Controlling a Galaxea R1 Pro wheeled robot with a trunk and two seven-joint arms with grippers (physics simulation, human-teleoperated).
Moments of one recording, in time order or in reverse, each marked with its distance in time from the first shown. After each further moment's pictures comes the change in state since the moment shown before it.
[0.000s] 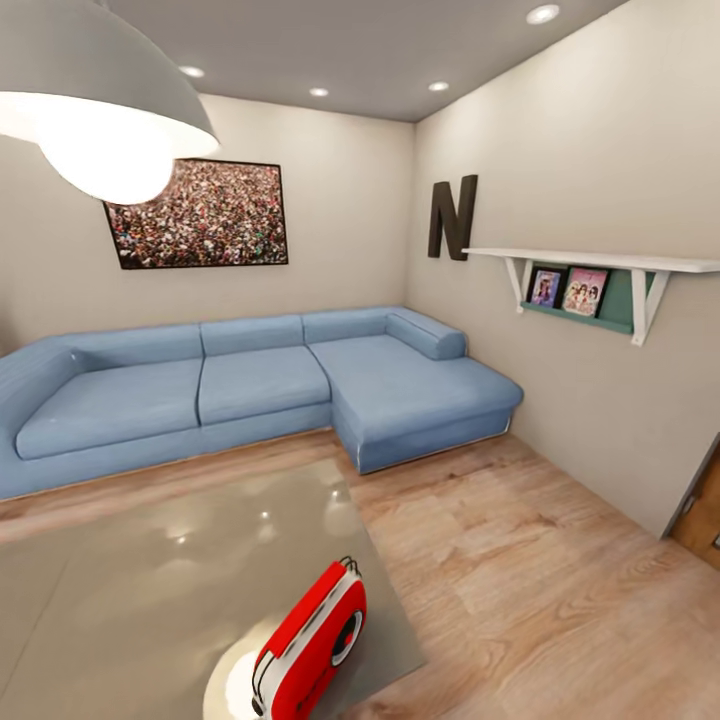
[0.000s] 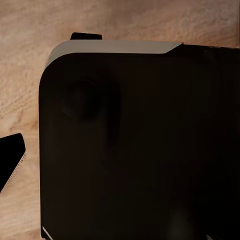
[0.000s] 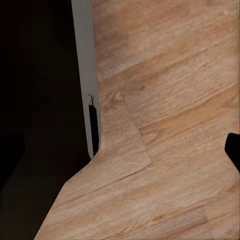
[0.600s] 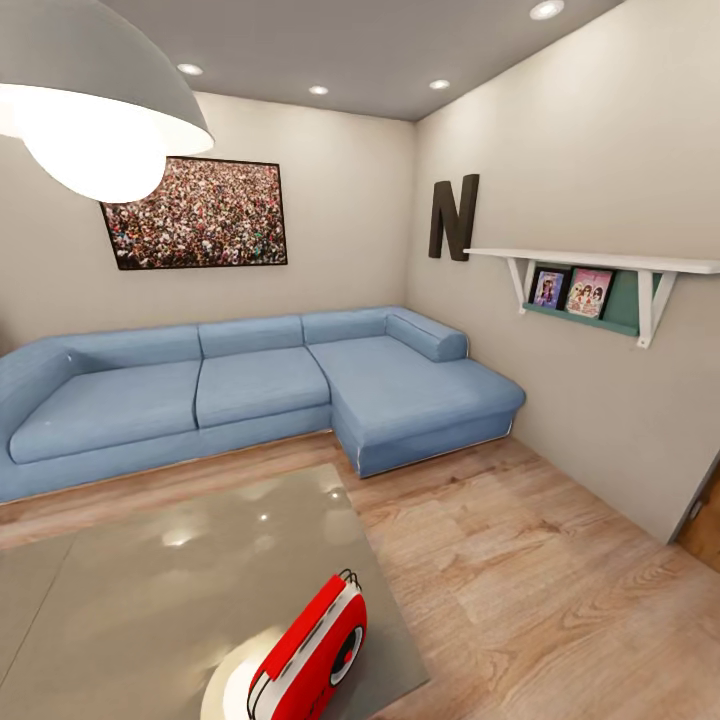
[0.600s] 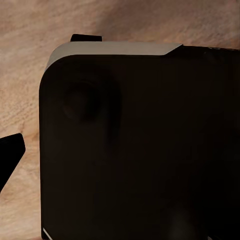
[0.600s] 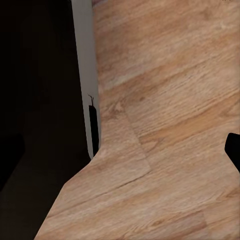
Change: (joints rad) left arm 0.000 0.000 -0.001 0.000 -0.003 -0.005 0.000; right arm 0.000 0.000 0.001 0.000 0.000 -0.002 0.000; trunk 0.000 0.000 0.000
